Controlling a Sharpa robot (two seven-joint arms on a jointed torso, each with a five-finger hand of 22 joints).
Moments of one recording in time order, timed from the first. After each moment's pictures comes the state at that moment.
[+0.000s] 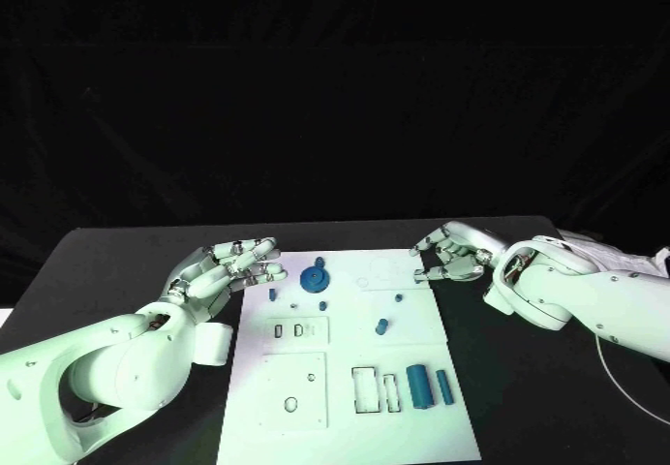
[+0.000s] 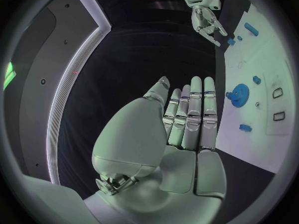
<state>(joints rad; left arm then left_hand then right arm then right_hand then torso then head) 1.17 -0.95 0.00 1.79 0.11 -0.39 0.43 1.48 -0.01 0.08 0.10 0.12 0.99 0.21 0.11 0.07 1.09 0.15 0.09 0.07 1.16 0.10 0.19 0.21 0.17 0.98 0.21 0.31 0.12 1.22 -1.06 -0.02 1.50 -1.20 -0.32 0.10 1.38 -0.09 0.14 0.04 0.20 0.98 0.15 0.07 0.07 1.43 0.07 1.30 1.31 1.46 -0.01 1.55 1.31 0.08 1.43 0.09 1.45 1.30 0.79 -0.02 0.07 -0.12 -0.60</state>
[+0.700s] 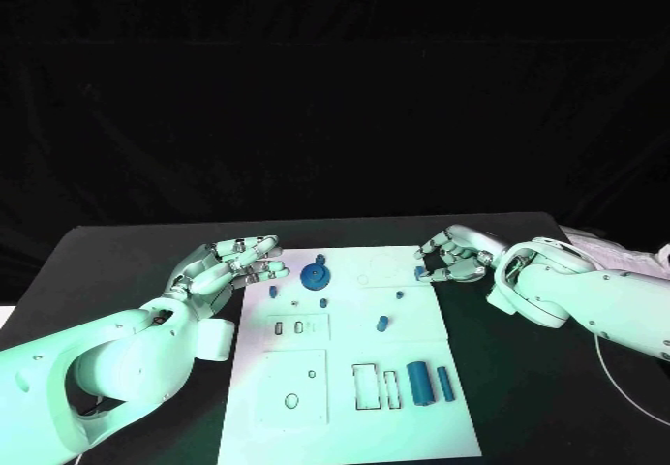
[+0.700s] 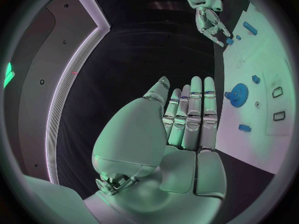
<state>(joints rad) 1.17 -0.94 0.00 1.77 0.11 -0.38 0.43 1.48 -0.01 0.08 0.10 0.12 0.99 0.21 0.11 0.07 1.09 0.15 0.09 0.07 1.16 0.10 0.19 0.21 0.17 0.98 0.21 0.31 0.12 1.20 -1.03 -0.02 1.41 -1.20 -0.29 0.12 1.38 -0.10 0.14 0.03 0.20 0.97 0.16 0.07 0.07 1.42 0.06 1.29 1.31 1.46 -0.01 1.55 1.31 0.08 1.43 0.09 1.45 1.30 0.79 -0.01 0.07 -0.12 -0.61</state>
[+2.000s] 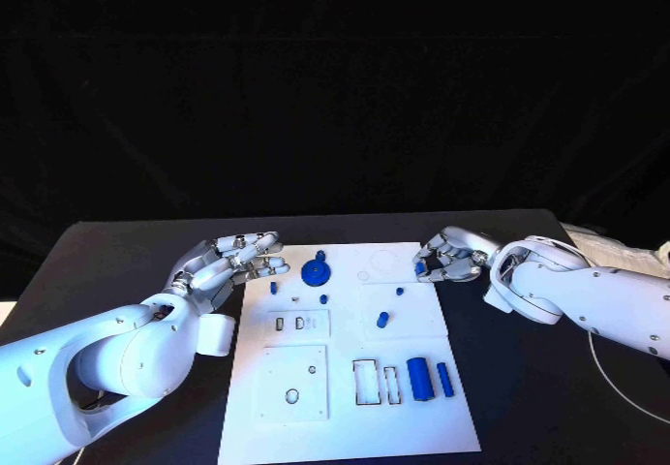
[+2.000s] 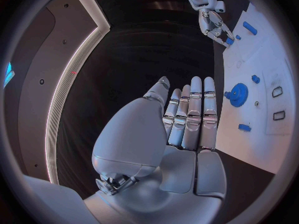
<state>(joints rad) 1.17 -0.94 0.00 1.77 0.11 -0.38 0.42 1.48 -0.01 0.08 0.10 0.12 0.99 0.21 0.10 0.07 1.09 0.15 0.09 0.07 1.16 0.10 0.19 0.21 0.17 0.98 0.21 0.31 0.12 1.19 -0.99 -0.02 1.37 -1.21 -0.25 0.12 1.39 -0.05 0.16 0.01 0.18 1.05 0.14 0.08 0.07 1.43 0.05 1.30 1.31 1.47 -0.02 1.55 1.31 0.06 1.44 0.09 1.45 1.31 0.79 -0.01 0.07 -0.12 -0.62</state>
